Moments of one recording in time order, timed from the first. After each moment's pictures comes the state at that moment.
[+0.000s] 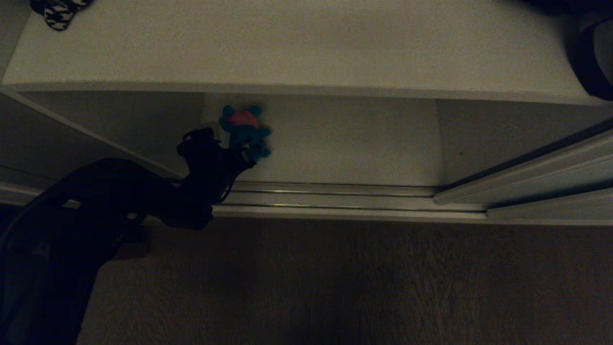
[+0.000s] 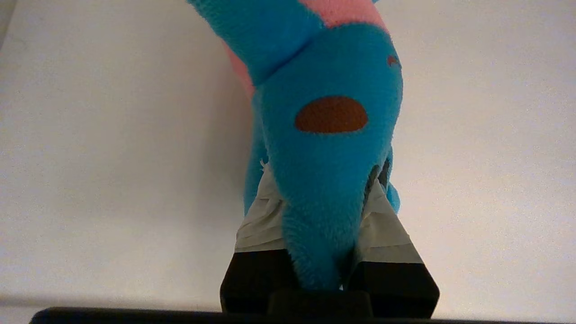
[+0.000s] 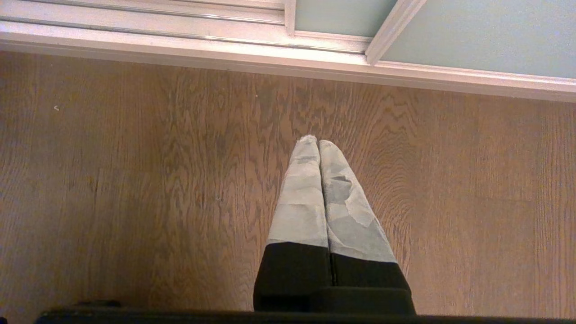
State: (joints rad) left arm -0.19 2.38 -1.49 -1.06 0.05 -0.21; right arm 0.00 0.00 0.00 -0.01 0.00 0.00
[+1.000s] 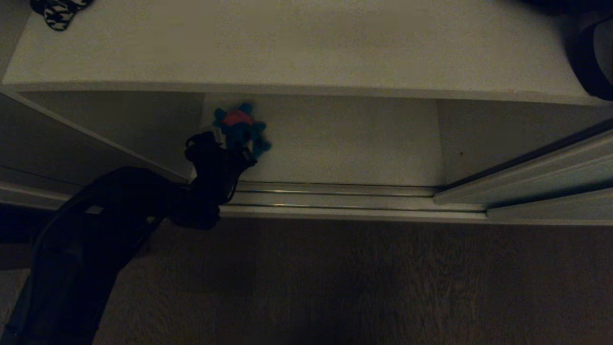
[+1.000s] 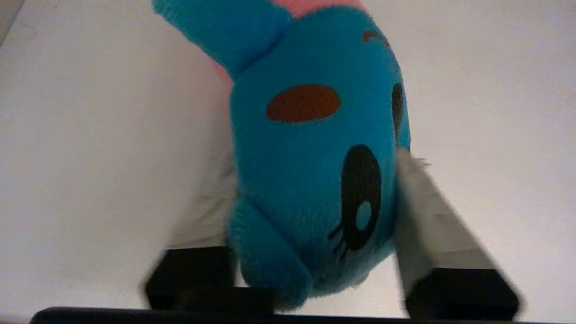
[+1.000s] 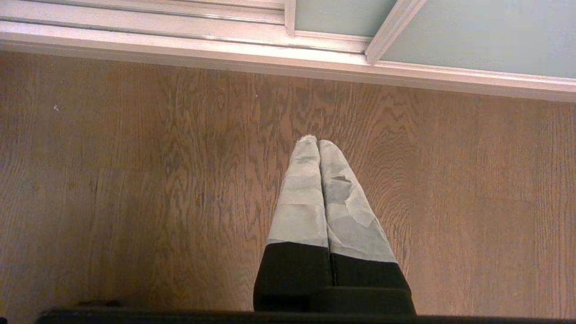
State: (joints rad) left arm -0.19 2.47 -1.59 -1.08 0.11 -0.26; right arm 0.00 0.00 0.00 -0.01 0.00 0.00
